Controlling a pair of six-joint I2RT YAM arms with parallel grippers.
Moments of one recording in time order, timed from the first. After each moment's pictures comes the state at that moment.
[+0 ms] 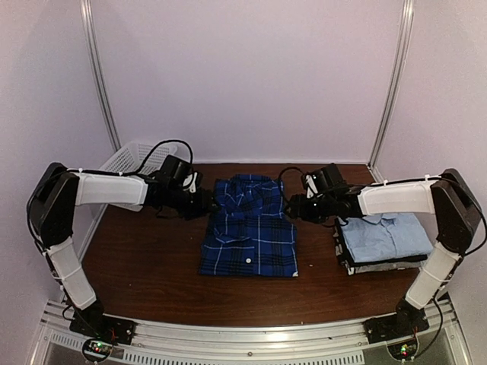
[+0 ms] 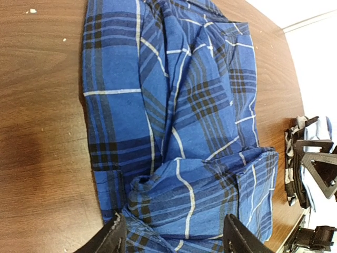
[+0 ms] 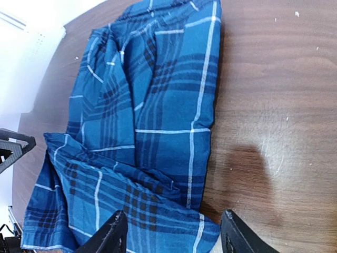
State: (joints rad) left arm -0.57 1.80 1.14 -0.16 0.29 -0.64; right arm 0.58 1.70 1.01 -0.07 -0.10 0.63
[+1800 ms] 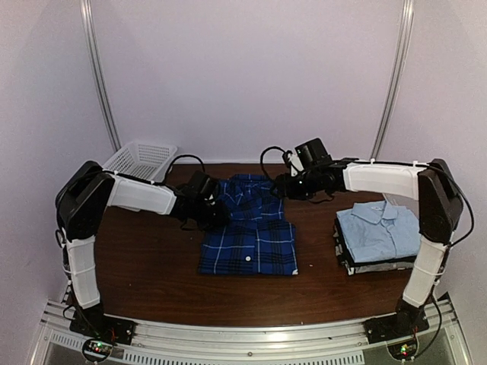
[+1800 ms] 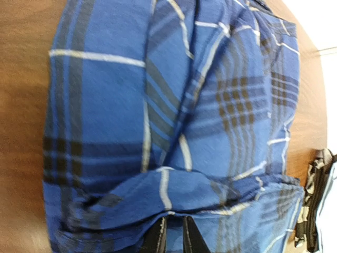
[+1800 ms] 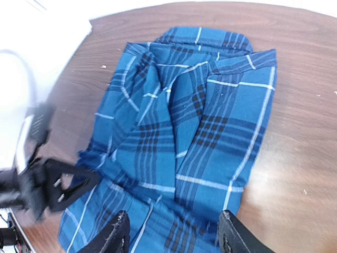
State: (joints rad) left arm -0.71 1.99 1.23 -0.09 0.09 -0.89; right arm 0.59 1.87 1.39 -0.28 -0.14 0.45
